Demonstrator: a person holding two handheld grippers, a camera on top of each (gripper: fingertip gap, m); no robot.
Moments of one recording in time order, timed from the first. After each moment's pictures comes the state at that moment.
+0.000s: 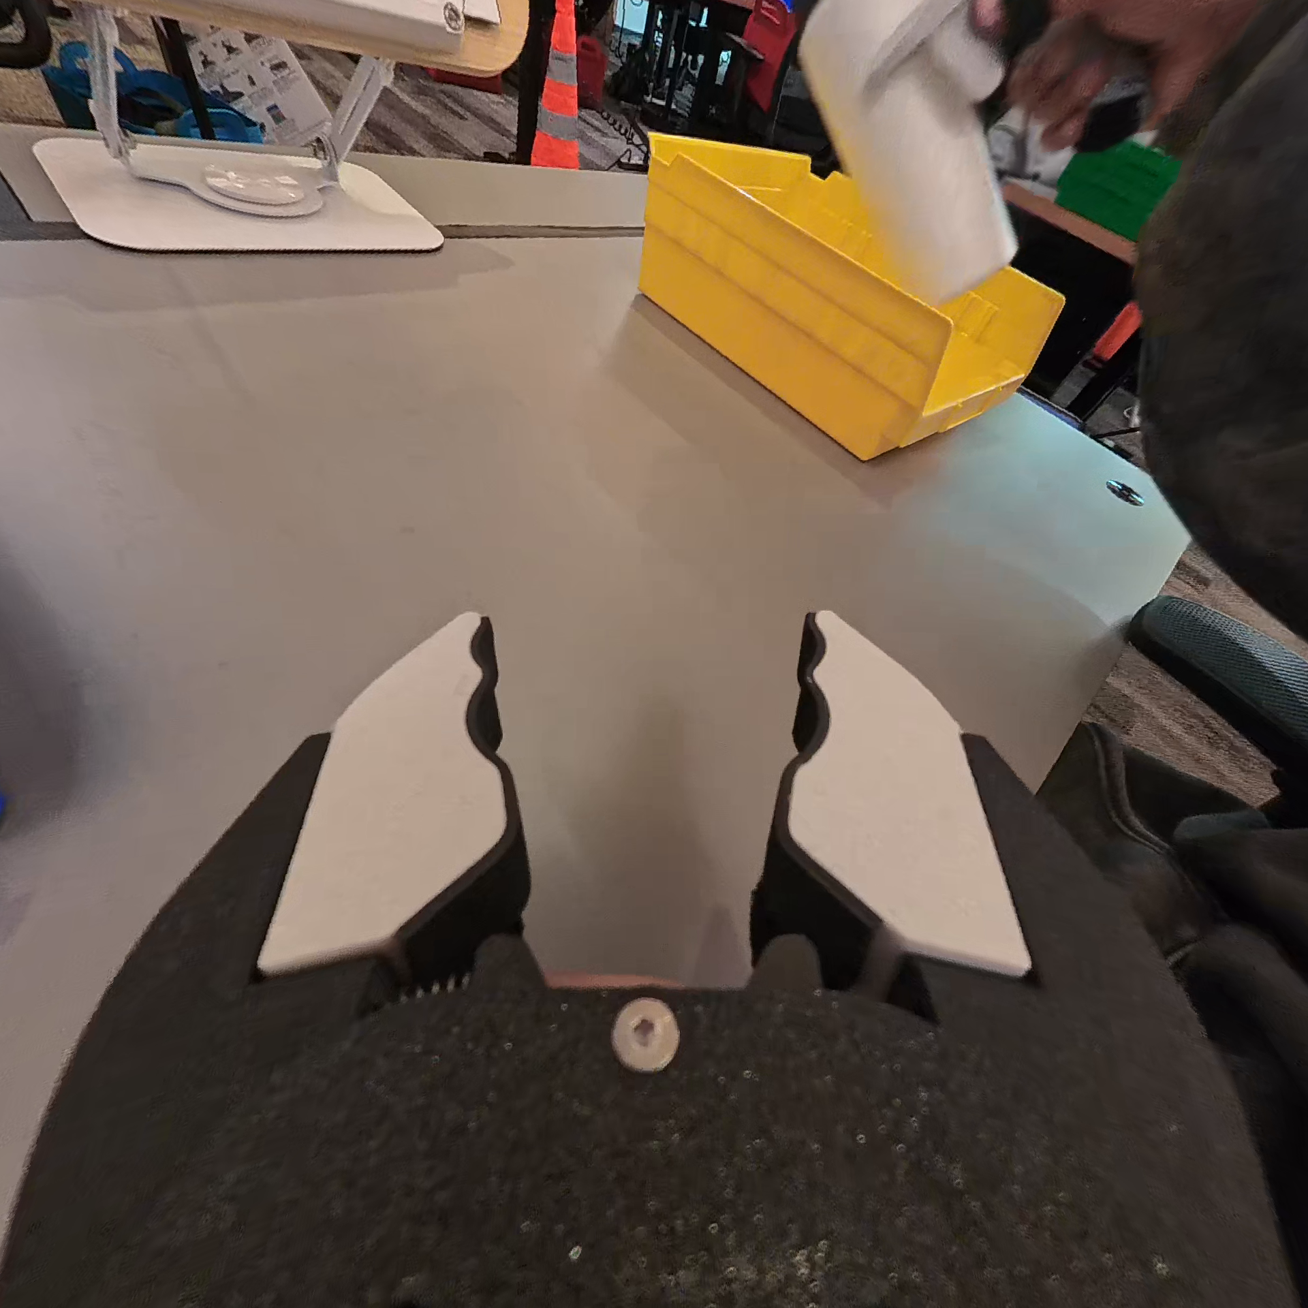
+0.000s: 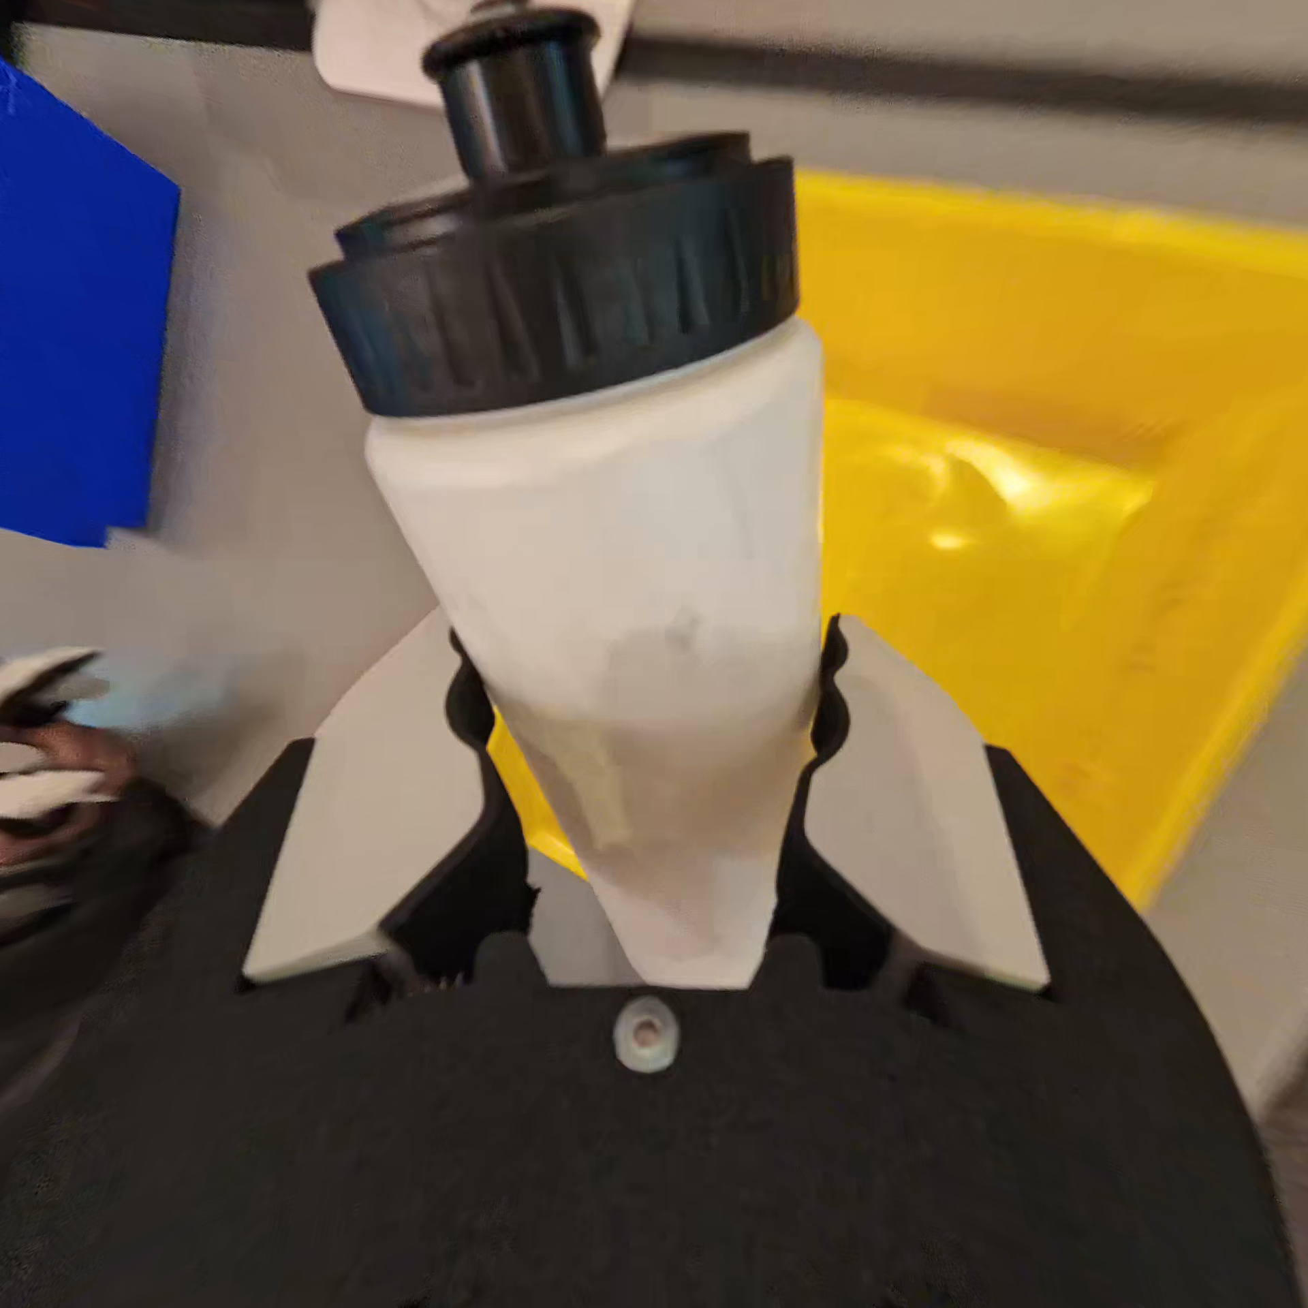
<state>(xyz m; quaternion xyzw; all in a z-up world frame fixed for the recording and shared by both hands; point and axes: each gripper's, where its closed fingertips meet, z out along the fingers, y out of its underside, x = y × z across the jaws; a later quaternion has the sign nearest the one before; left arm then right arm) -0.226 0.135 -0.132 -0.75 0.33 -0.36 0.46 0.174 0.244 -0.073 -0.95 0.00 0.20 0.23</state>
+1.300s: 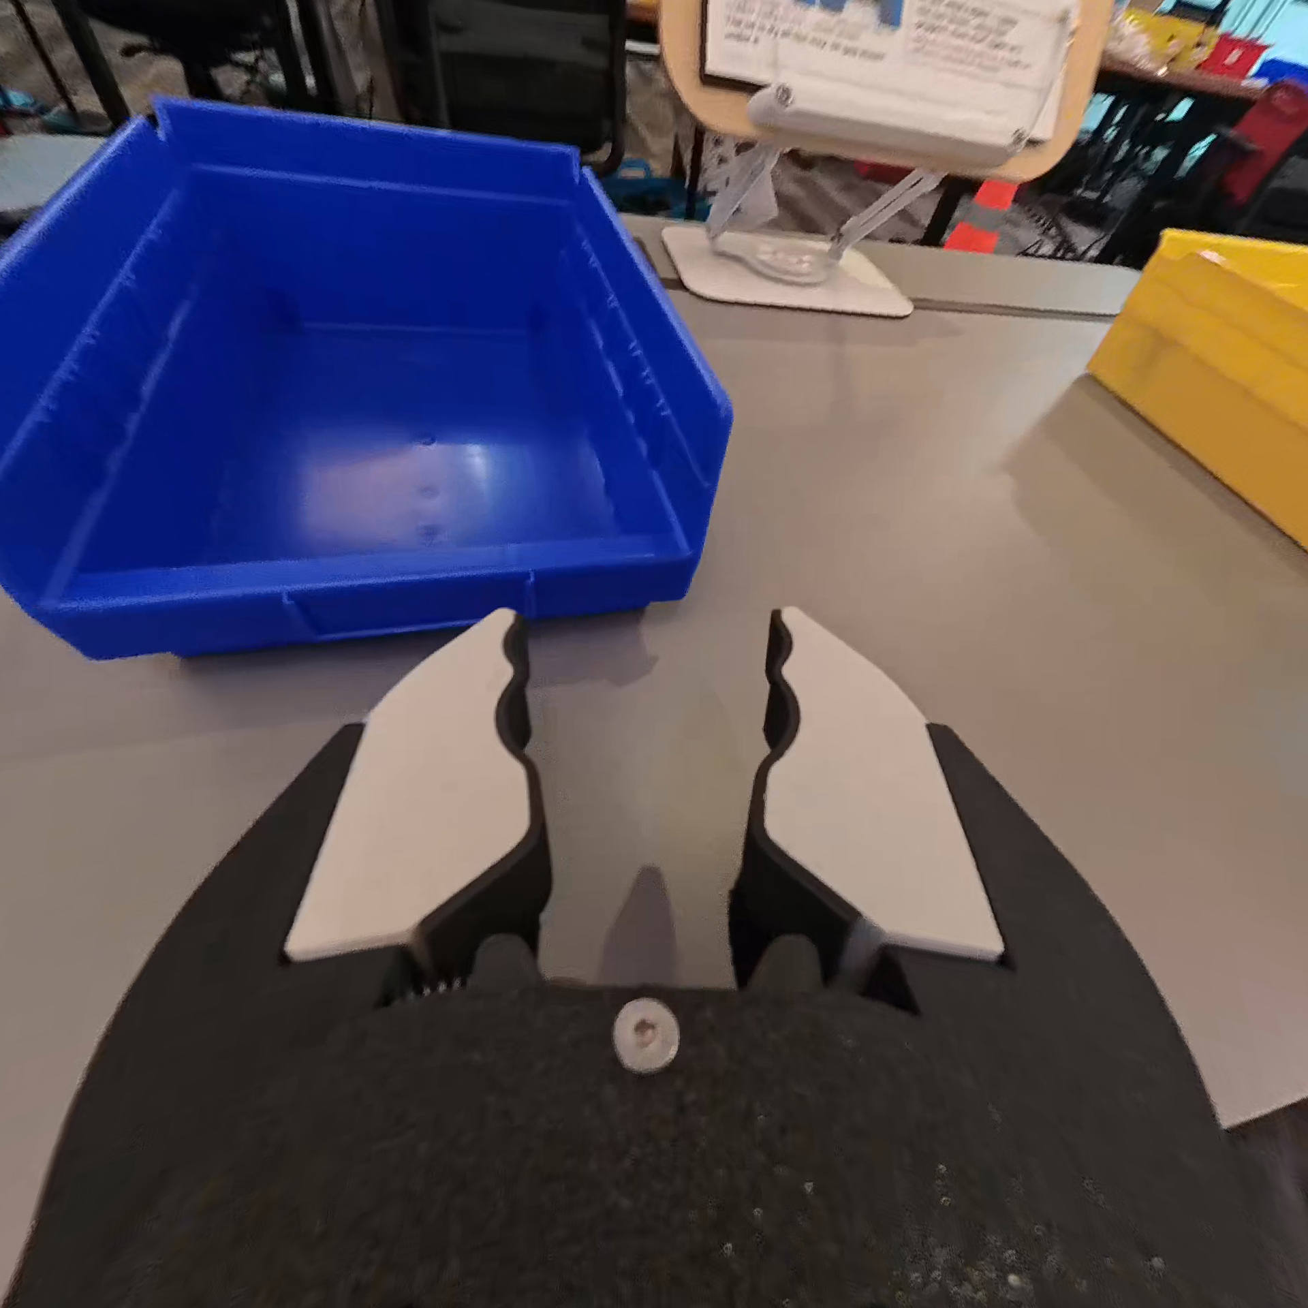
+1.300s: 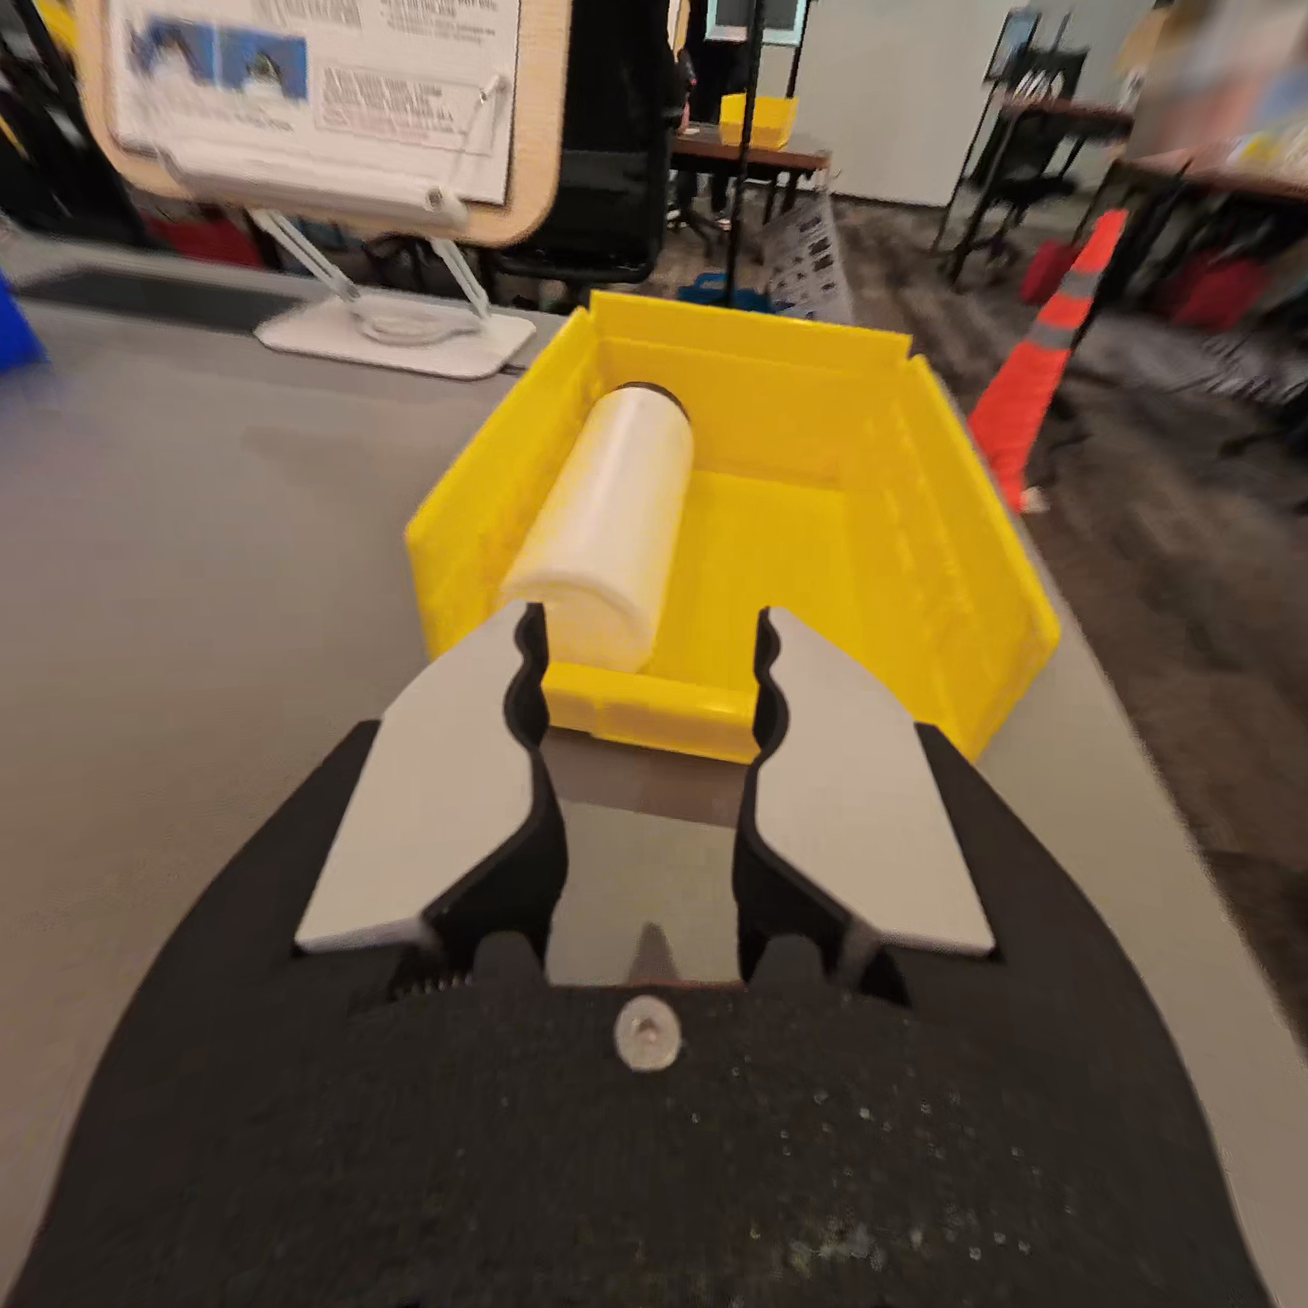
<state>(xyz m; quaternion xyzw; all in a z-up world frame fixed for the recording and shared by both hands) -0.390 0.196 -0.137 -0.81 0.15 -0.19 0.54 0.148 0.073 -0.108 -0.79 0.02 -0.07 0.61</state>
